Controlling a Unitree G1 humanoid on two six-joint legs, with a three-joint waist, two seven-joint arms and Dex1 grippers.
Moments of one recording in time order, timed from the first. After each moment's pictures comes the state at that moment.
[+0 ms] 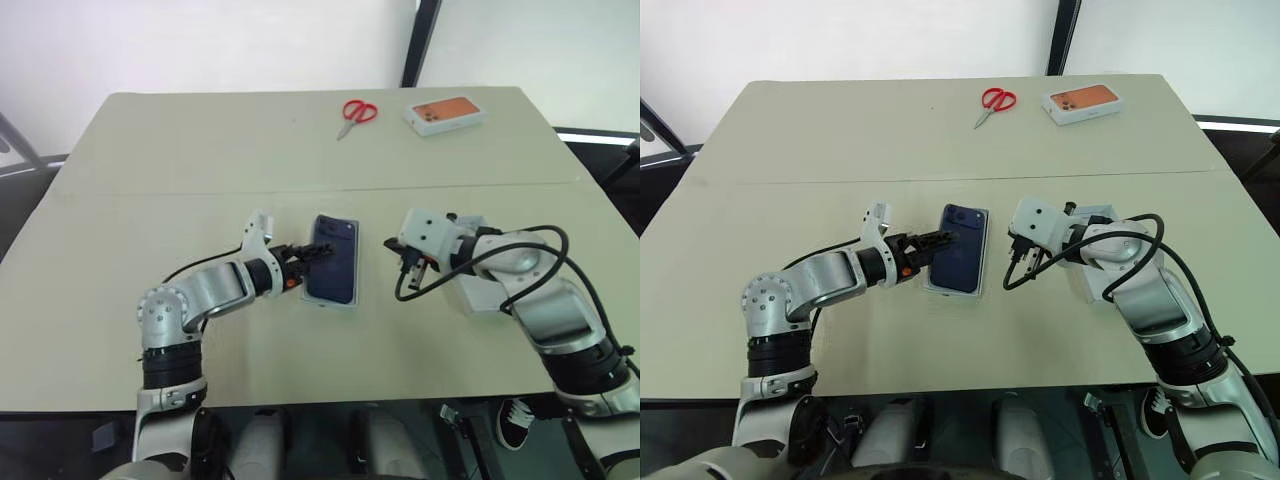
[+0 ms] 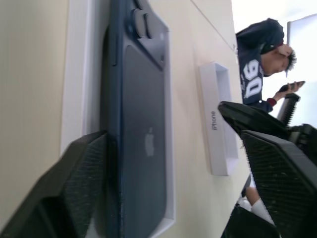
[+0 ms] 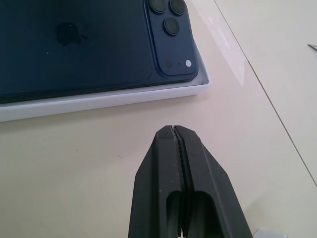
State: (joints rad) left arm -0.48 0.18 0.24 -0.08 -1.70 1.22 0.57; right arm -0.48 -0.72 0.19 -0.30 -0.06 0.59 0.89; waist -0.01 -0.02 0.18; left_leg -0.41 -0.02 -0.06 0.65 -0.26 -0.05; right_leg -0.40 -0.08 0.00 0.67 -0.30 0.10
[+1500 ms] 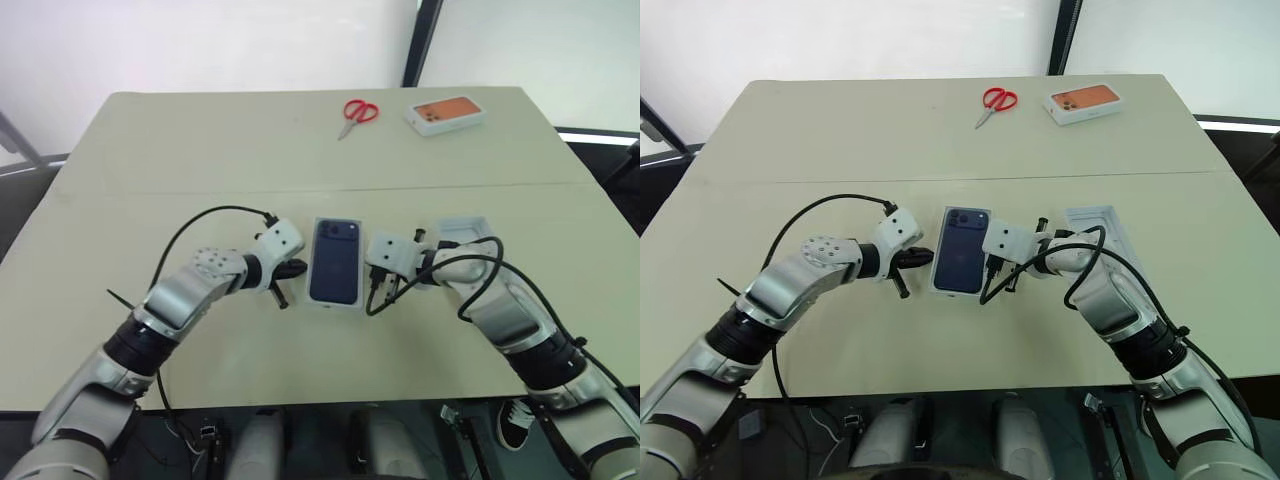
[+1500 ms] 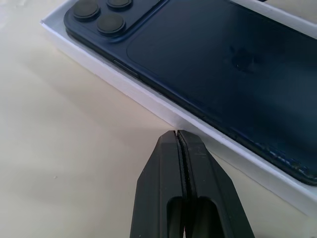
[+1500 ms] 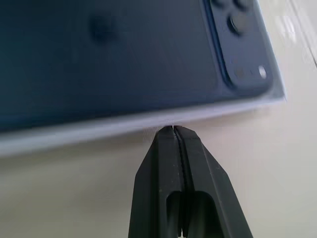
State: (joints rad) left arm -0.60 0.58 -0.43 -0.08 -0.36 0.72 -0.61; right arm -0.53 -0.63 0.40 -0.19 -0.21 0.59 0.83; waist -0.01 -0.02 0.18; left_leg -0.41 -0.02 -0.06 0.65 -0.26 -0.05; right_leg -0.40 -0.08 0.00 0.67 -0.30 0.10
